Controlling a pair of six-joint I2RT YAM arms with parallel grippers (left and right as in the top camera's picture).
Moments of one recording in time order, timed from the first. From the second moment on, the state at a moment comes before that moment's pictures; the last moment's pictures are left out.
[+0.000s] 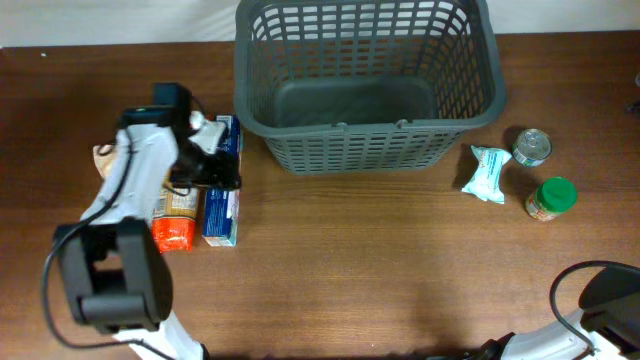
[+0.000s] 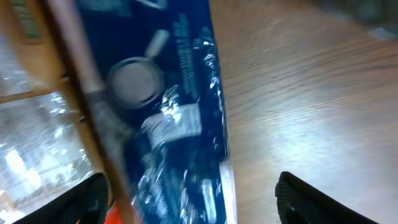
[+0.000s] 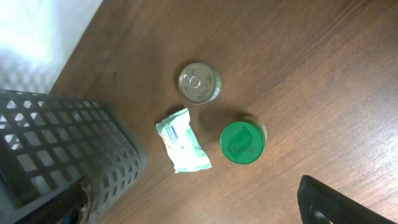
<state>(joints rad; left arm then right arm) 0.01 1.89 1.45 -1.08 0.18 0.18 -0.72 1.84 2.21 -1.54 -0.34 0.18</state>
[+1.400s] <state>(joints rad) -0.22 1.88 2.52 -1.02 -0.23 0.65 -0.72 1.84 2.20 -1.54 -0.35 0.18</state>
